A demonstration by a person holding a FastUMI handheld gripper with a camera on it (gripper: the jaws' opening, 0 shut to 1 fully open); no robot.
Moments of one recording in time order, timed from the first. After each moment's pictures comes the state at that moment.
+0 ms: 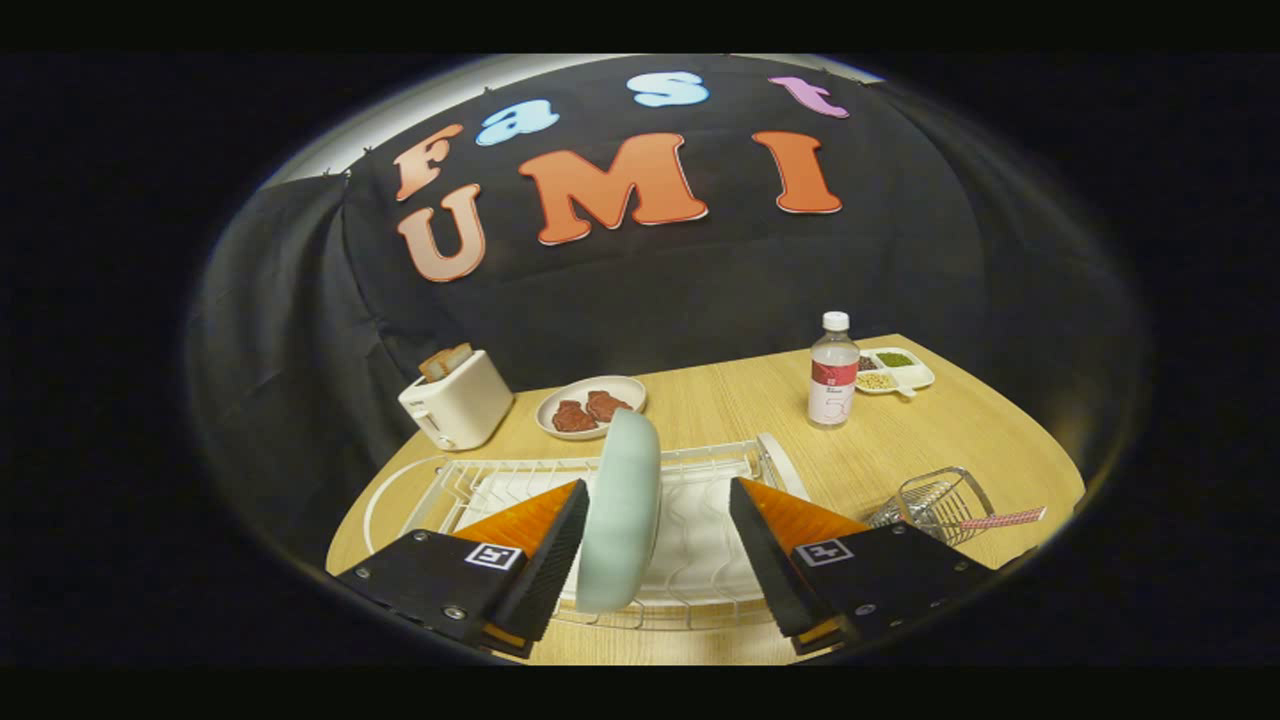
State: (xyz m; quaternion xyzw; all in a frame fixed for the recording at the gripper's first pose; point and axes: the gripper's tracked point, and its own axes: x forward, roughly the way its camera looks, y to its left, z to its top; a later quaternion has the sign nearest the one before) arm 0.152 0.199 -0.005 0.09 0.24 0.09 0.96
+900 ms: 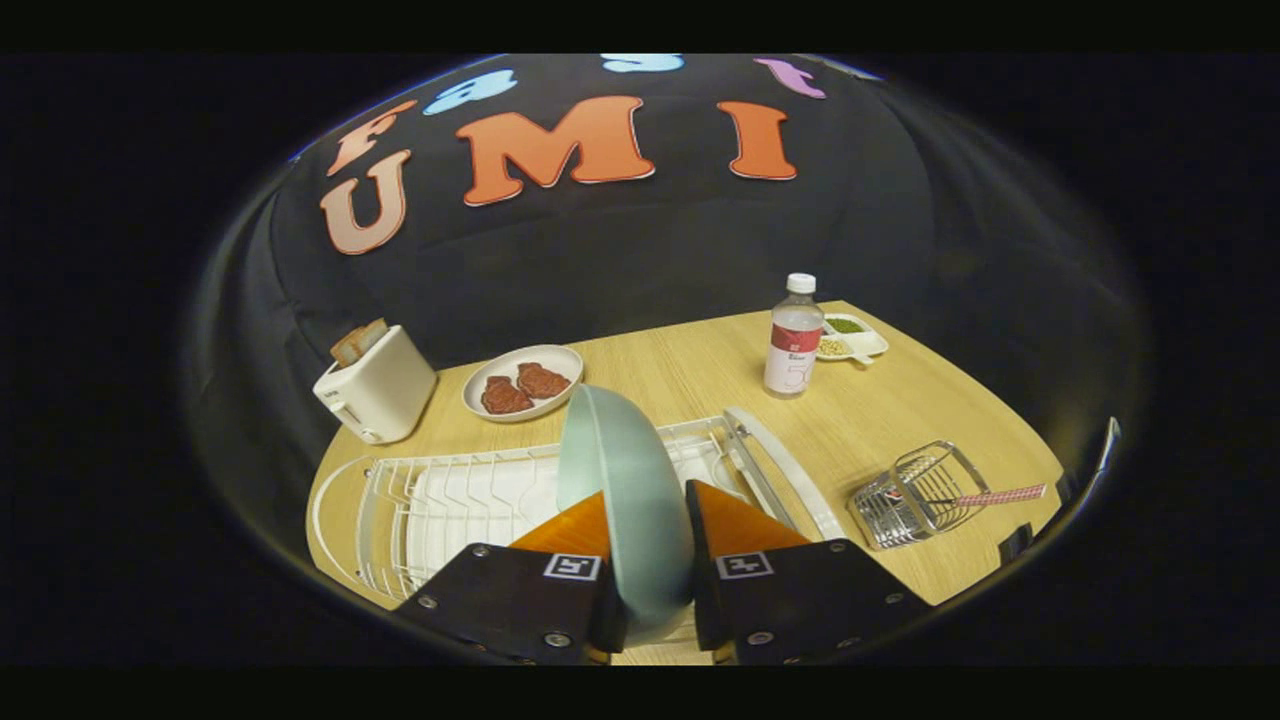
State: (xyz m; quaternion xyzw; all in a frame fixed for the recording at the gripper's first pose) arm 0.170 0.200 -0.022 0.07 0.29 -0.02 0.95
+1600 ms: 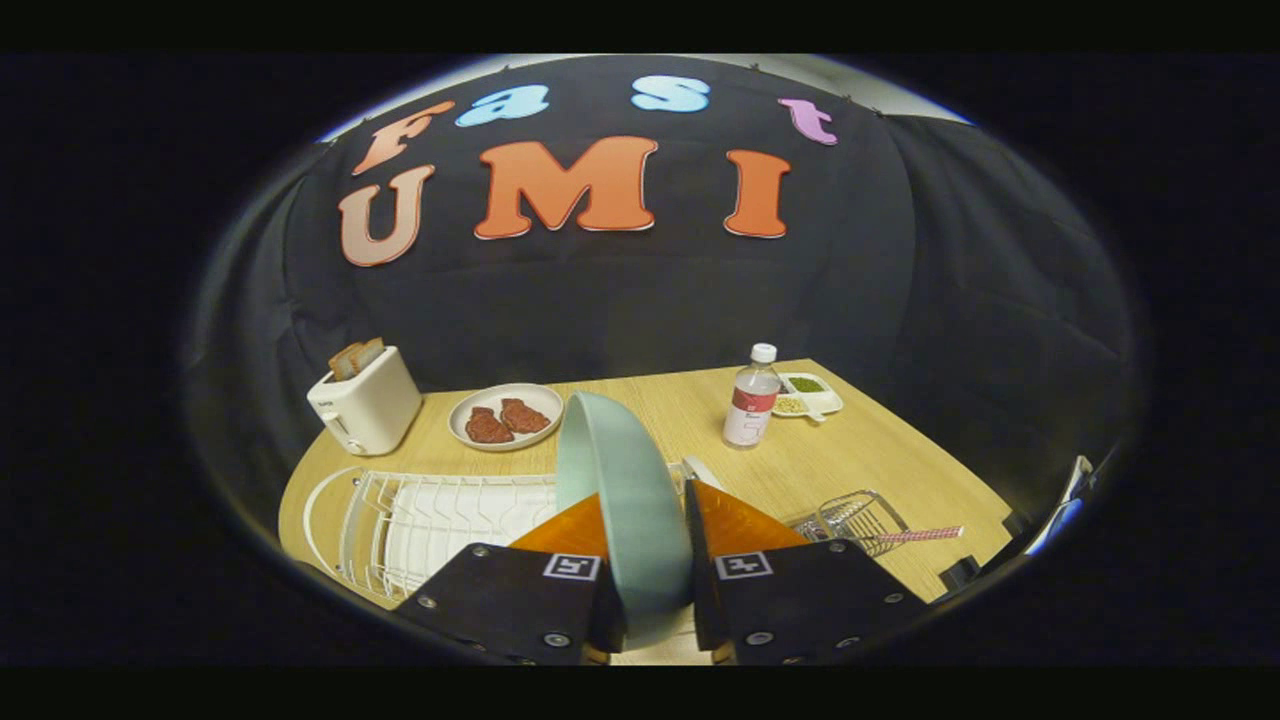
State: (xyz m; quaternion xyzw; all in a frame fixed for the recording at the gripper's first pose) arm 0.148 0.168 0.036 0.02 0.22 -0.04 0.98
